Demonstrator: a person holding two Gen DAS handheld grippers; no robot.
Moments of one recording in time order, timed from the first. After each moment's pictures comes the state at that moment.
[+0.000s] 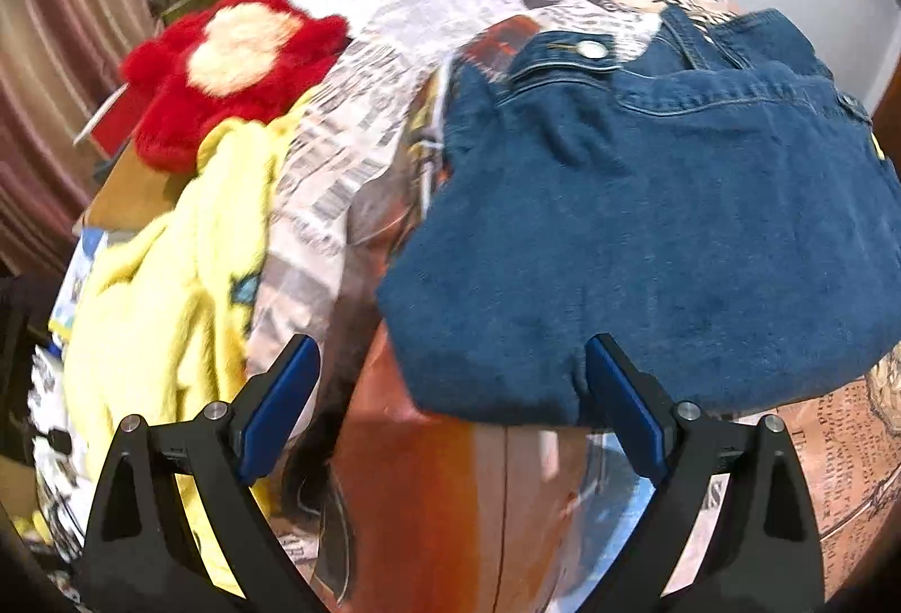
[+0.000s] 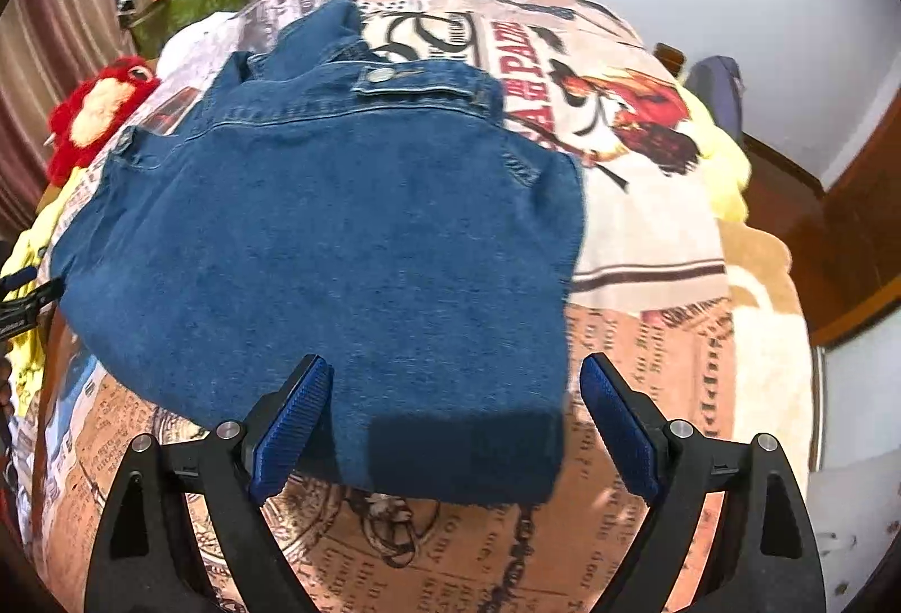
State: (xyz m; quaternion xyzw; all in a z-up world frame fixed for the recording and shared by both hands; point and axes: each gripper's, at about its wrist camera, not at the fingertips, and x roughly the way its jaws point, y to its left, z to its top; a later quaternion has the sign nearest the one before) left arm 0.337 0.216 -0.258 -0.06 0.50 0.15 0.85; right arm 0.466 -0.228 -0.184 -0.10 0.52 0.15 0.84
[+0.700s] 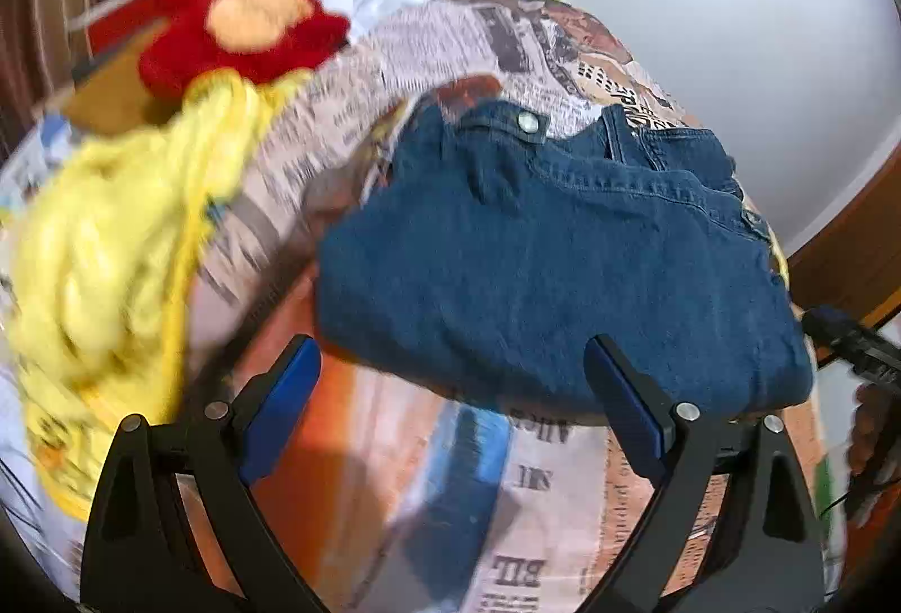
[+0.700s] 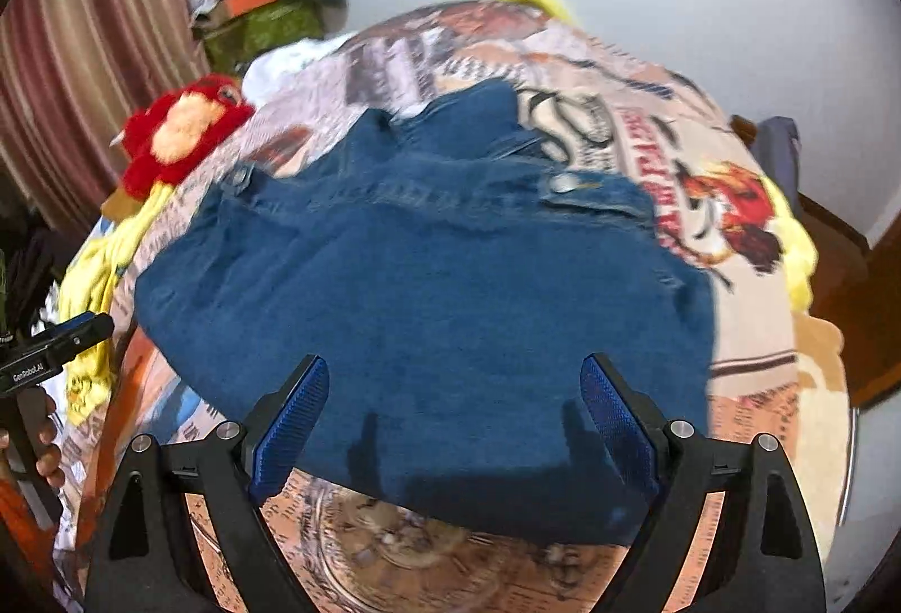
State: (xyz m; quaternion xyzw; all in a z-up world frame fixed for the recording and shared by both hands) left arm 0.297 0.207 -0.230 -0.24 0.43 0.10 0.86; right arm 0.448 -0.136 -0.145 -0.10 0.47 0.24 0.84
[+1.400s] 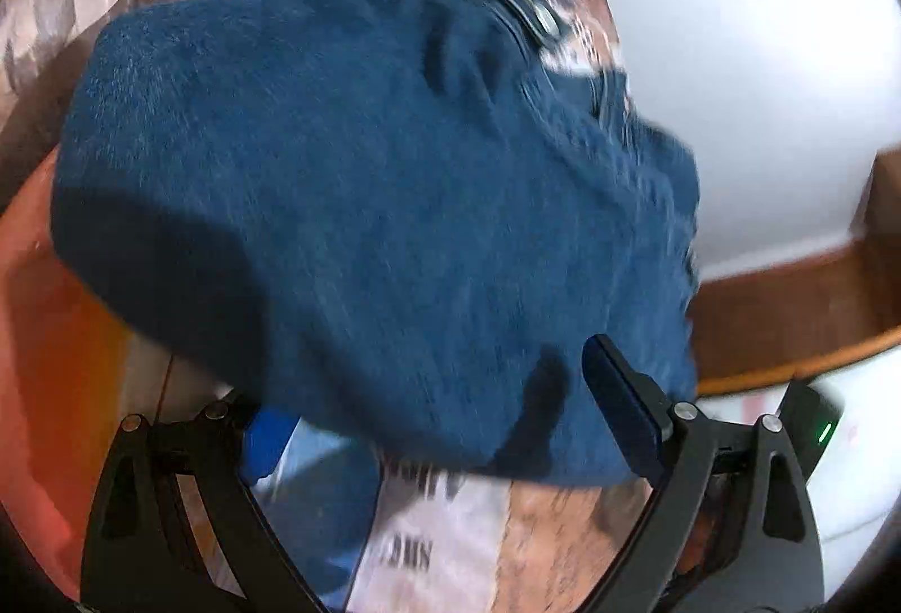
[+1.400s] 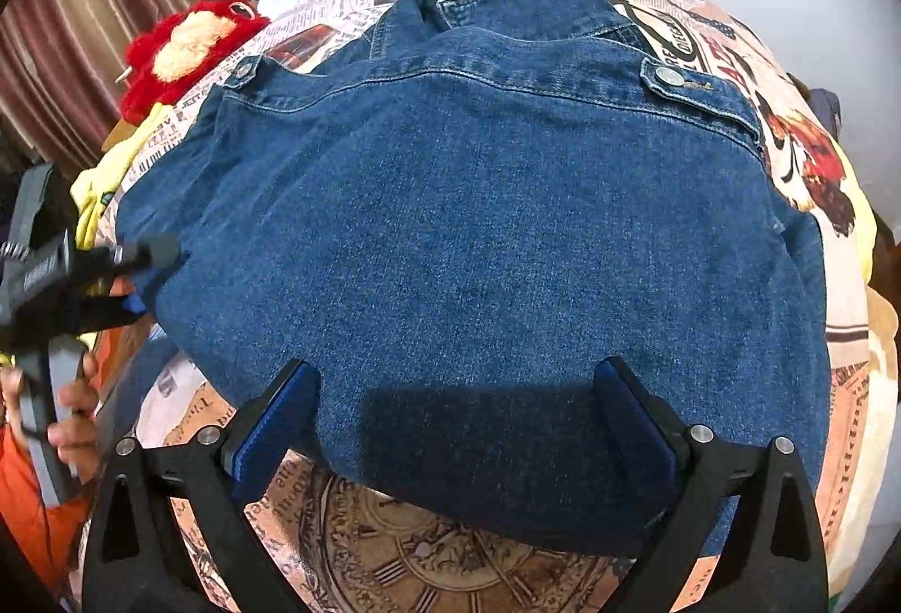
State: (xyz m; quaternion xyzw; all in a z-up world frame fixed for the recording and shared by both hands) left arm 0.356 0.213 -0.315 -0.48 0.43 -0.02 0.76; right arm 0.447 -0.107 -0.209 -0.12 0.53 0.26 0.80
